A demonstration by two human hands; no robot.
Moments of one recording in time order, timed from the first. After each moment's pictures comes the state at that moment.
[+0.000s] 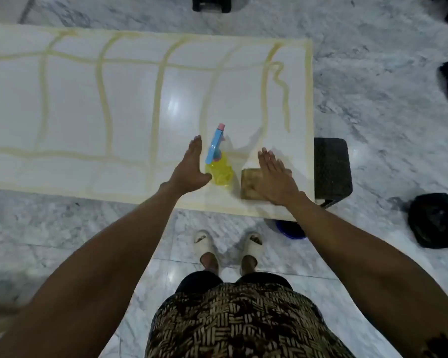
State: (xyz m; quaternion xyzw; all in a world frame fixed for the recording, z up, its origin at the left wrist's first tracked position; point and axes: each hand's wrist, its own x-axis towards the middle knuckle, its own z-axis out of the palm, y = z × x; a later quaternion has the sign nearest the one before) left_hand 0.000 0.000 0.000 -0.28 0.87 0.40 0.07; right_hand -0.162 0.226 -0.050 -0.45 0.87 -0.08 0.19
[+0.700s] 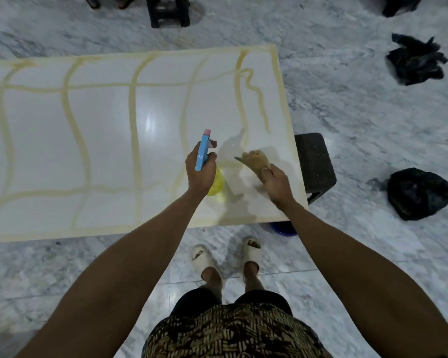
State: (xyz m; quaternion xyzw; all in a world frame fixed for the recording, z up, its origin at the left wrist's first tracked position) left_hand -0.063 0.038 0.004 -0.32 0.73 0.56 -0.24; right_hand -0.145 0.227 -0.028 -0.05 0.84 -0.48 0.25
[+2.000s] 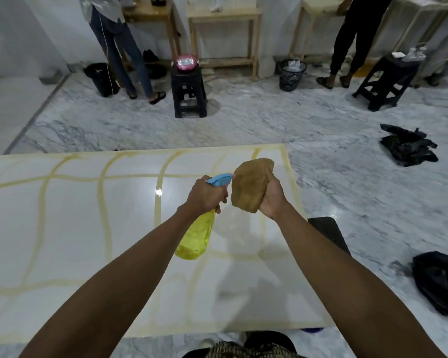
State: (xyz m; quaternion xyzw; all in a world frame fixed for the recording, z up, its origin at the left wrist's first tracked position) left_hand -0.175 -0.097 0.117 -0.29 0.79 0.54 0.01; right_hand -0.295 0.065 0.078 0.04 0.47 -0.78 0.41
